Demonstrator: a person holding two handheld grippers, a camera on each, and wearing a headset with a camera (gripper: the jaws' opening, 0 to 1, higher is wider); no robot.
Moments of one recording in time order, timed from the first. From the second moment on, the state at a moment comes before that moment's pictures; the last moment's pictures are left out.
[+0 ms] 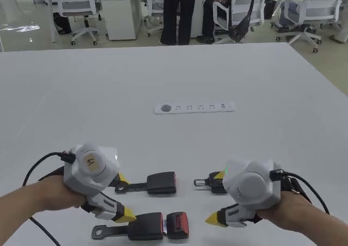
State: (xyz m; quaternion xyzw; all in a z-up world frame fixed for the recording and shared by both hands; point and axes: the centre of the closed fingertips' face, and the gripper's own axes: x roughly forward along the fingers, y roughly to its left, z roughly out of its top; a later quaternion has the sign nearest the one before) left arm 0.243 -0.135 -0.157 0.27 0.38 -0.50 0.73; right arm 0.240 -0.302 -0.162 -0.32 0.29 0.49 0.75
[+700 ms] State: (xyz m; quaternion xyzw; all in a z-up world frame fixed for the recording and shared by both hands) left arm 0.275 -0.148 -0.160 0.28 0.37 -0.50 0.73; right arm 0.272 -0.338 -0.164 -0.31 0.31 0.47 0.77
